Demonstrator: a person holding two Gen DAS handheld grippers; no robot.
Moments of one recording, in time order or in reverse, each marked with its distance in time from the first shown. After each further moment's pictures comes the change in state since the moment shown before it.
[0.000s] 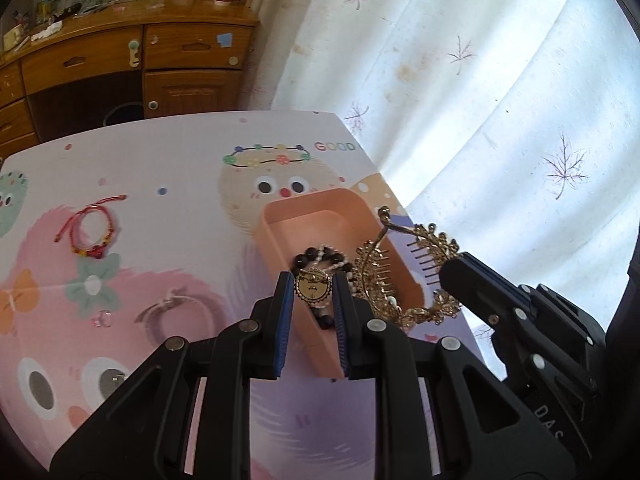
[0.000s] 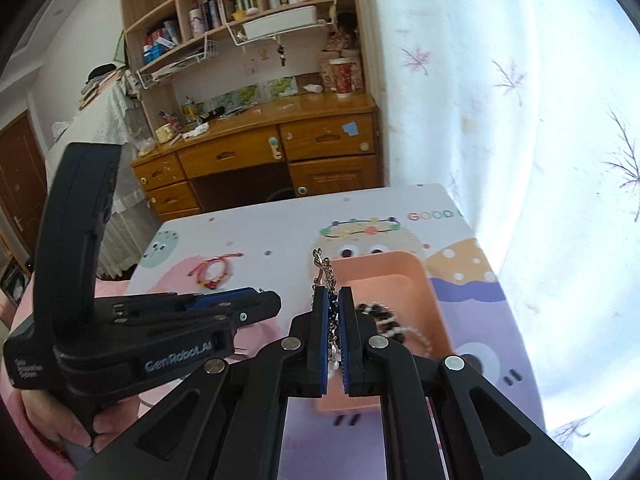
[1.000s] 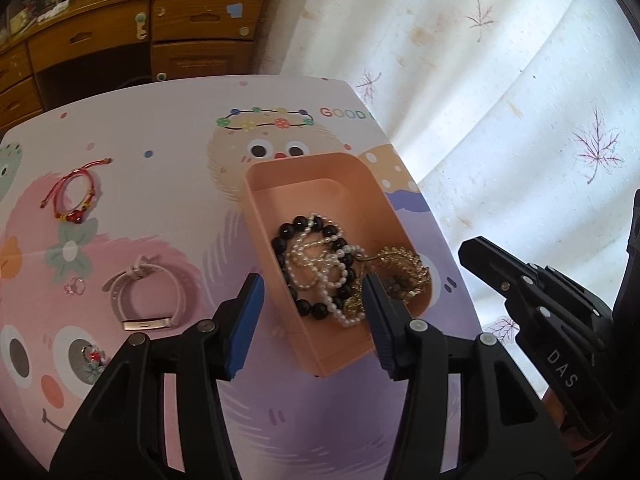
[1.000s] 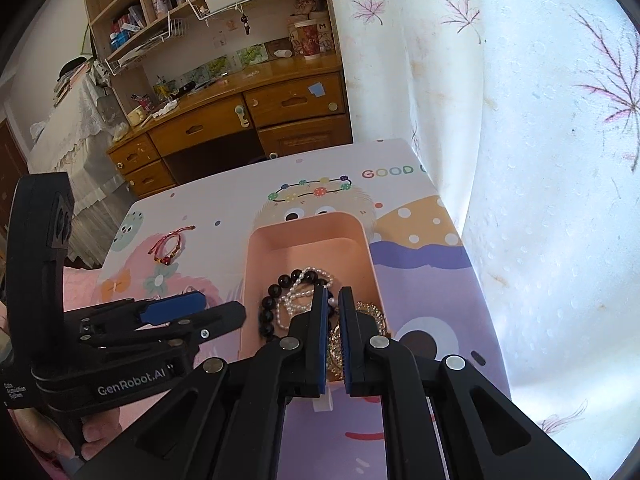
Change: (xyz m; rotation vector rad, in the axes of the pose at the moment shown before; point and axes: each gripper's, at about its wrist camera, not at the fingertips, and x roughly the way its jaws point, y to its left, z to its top) left arm 0.036 -0.012 -0.017 -0.059 0.083 0.082; right arm 0.032 -0.059 -0.013 0.065 0.145 -0.043
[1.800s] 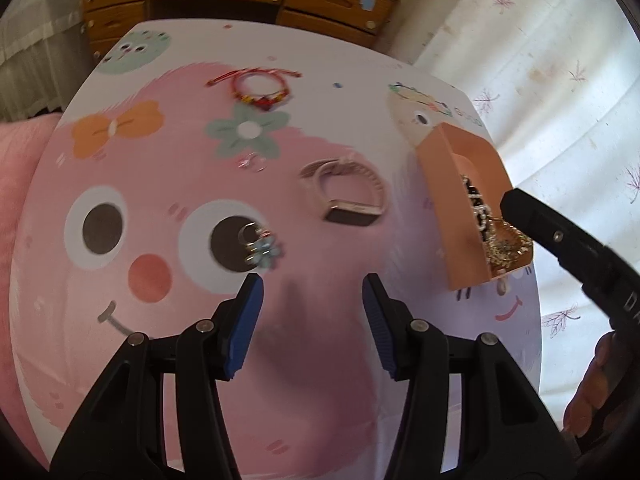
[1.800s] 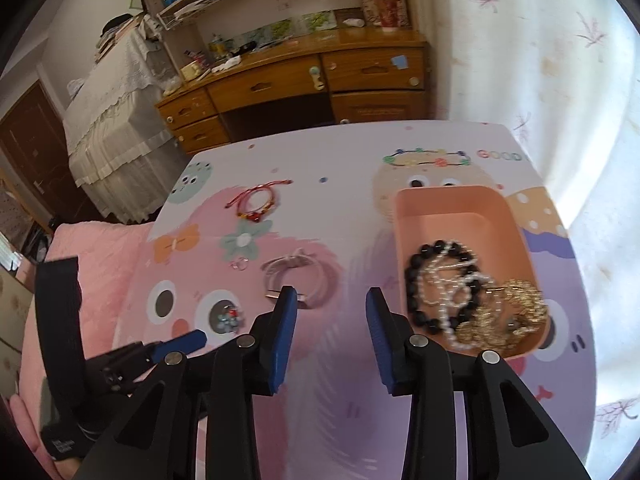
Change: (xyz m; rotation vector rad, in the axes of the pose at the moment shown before) left arm -0.057 0.140 -0.102 -0.279 -0.013 0.171; right arm 0.030 0.152 -0.023 -0.130 0.116 0.155
